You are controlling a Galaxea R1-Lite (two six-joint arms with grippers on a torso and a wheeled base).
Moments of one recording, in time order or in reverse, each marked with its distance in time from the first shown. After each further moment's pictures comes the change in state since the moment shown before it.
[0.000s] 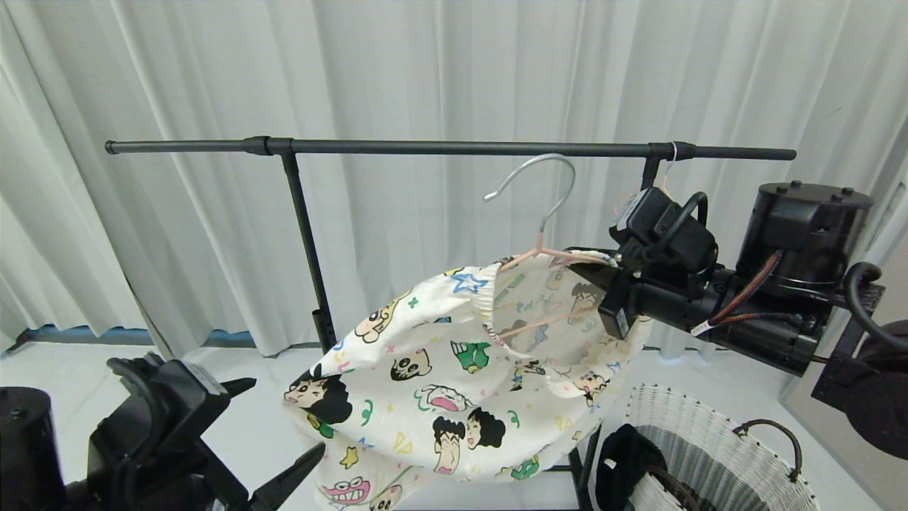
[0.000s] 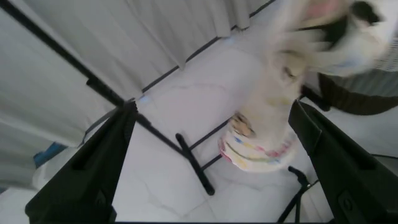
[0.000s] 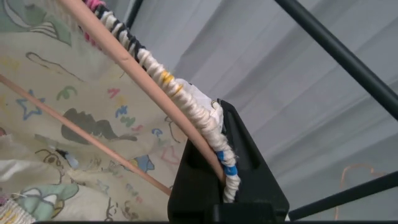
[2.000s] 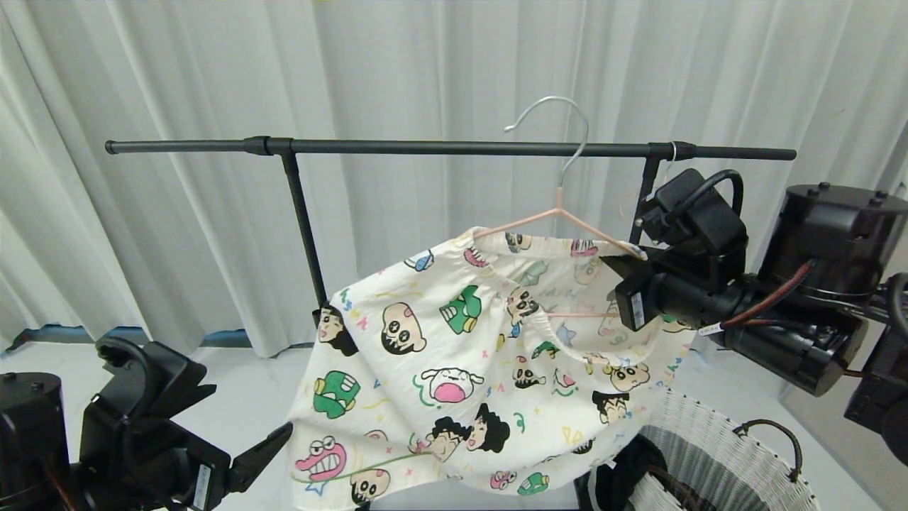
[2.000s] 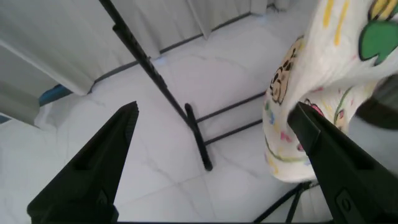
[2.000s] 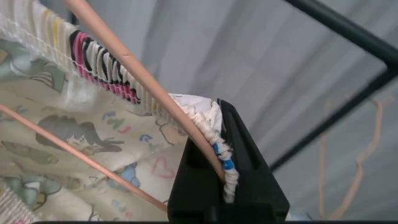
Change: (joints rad) left arm 0.195 0.052 0.009 -0.009 0.000 -0.094; right arm 0.023 -0.053 0.050 0.009 -0.331 0.193
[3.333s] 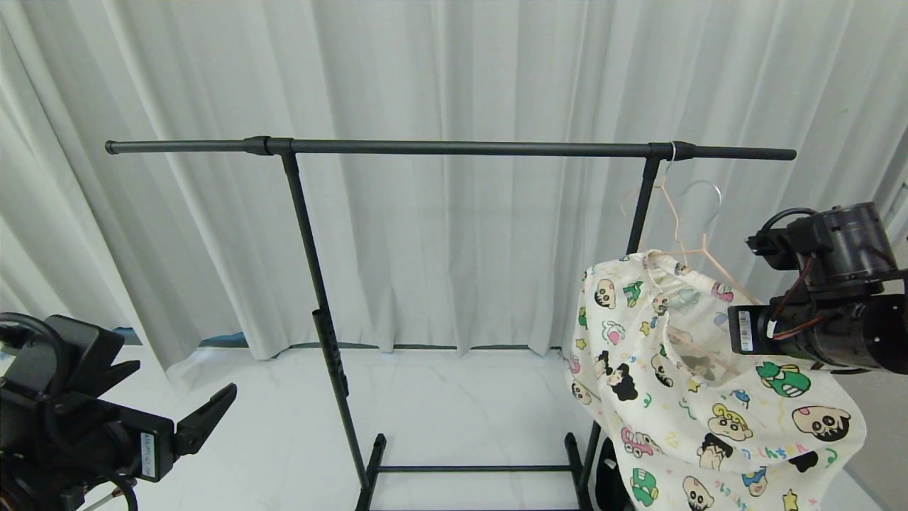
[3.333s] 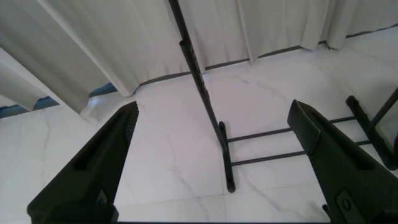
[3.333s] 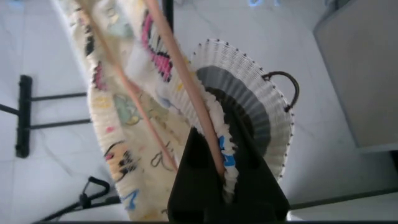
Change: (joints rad) left arm 0.131 -0.108 -0.023 0.000 0.077 -0.007; right arm -0.349 -0.042 -0.130 0.795 -0.209 0.560
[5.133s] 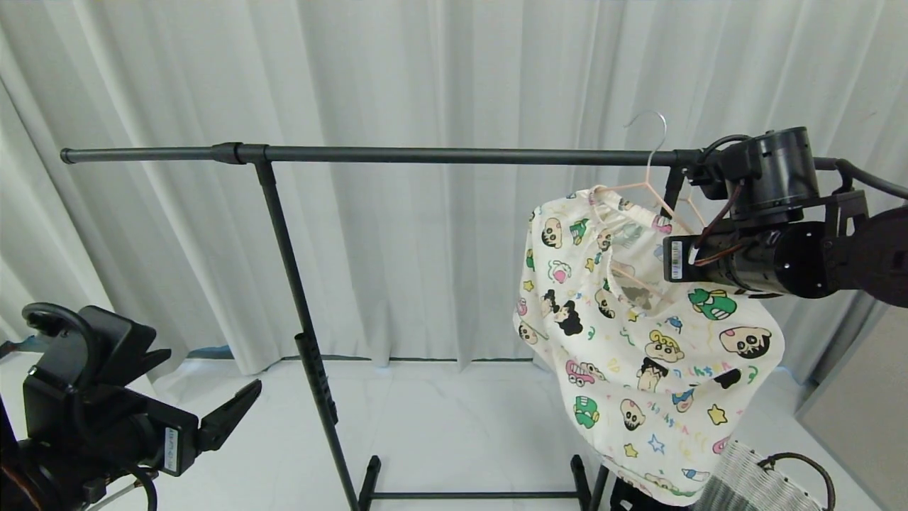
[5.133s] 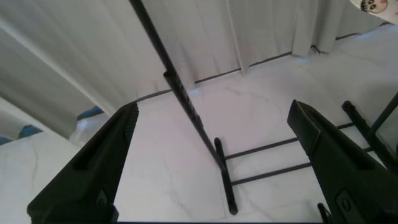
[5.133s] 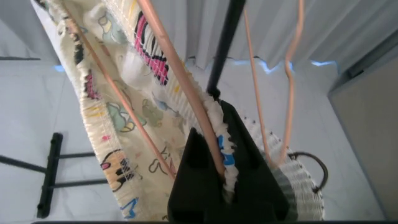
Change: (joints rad) left arm -0.081 0.036 -0.033 0.000 -0.002 0.027; right arm 0.146 0.148 -0.331 0.009 -0.099 -0.015
